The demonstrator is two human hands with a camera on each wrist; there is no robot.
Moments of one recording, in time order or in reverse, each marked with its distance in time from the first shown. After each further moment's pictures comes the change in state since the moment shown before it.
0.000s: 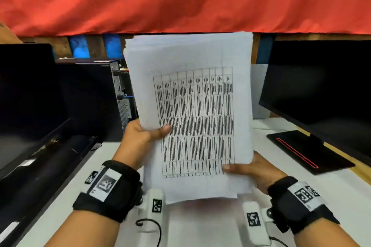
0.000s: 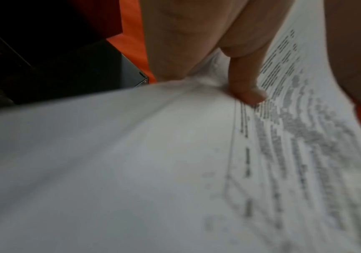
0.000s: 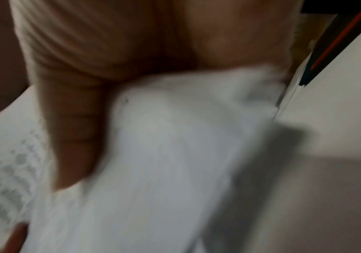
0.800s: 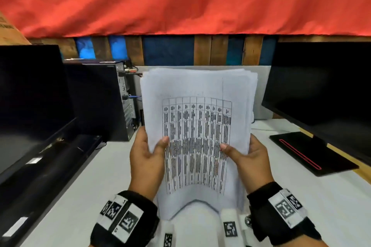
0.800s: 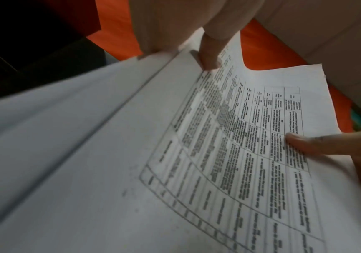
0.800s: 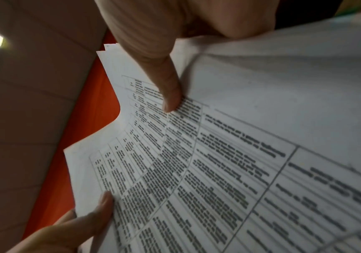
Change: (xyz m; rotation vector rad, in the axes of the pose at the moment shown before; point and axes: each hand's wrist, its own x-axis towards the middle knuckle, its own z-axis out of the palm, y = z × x) left_hand -0.046 -0.025 0.020 0.040 0.255 0.264; right_hand -0.008 -0.017 0.058 0.128 0.470 -0.380
